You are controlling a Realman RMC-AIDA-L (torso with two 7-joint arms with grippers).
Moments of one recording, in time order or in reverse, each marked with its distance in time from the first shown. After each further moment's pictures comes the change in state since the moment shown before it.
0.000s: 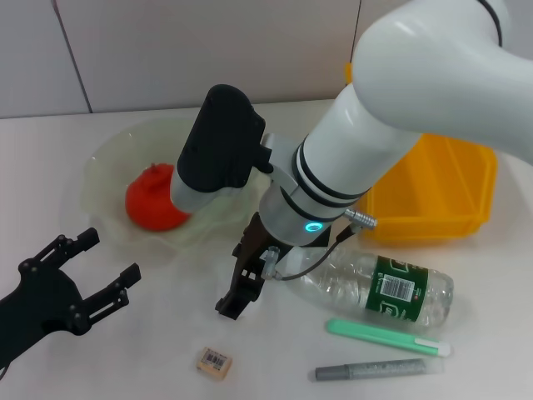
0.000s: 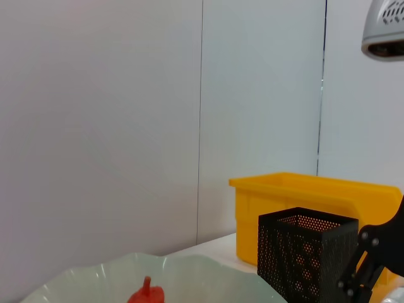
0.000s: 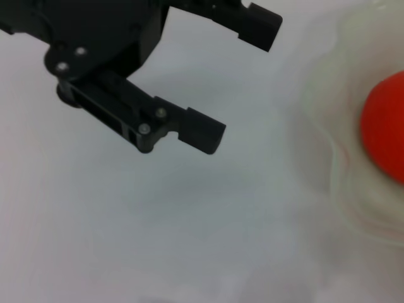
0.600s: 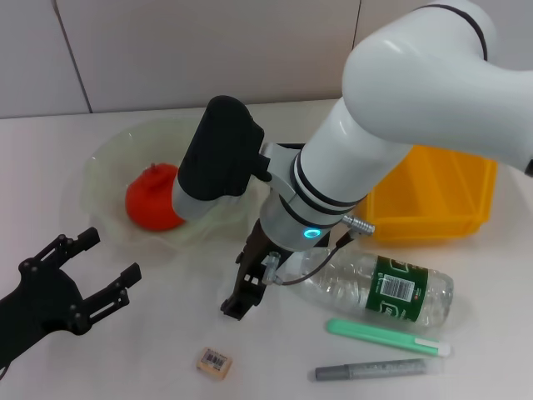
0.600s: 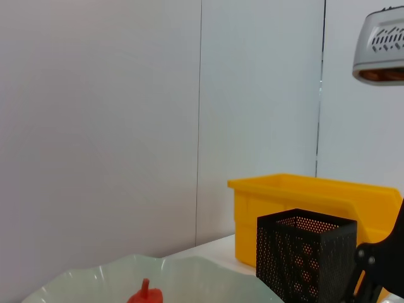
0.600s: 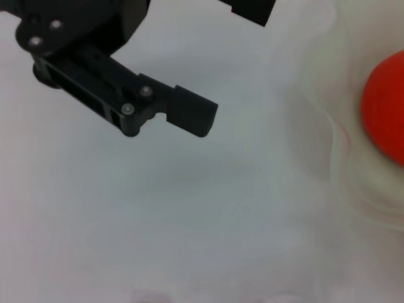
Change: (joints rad) left arm -0.001 0.000 0.000 0.000 0.000 0.004 0.000; right arm 0.019 0.001 -0.029 -0.067 0.011 0.040 0.009
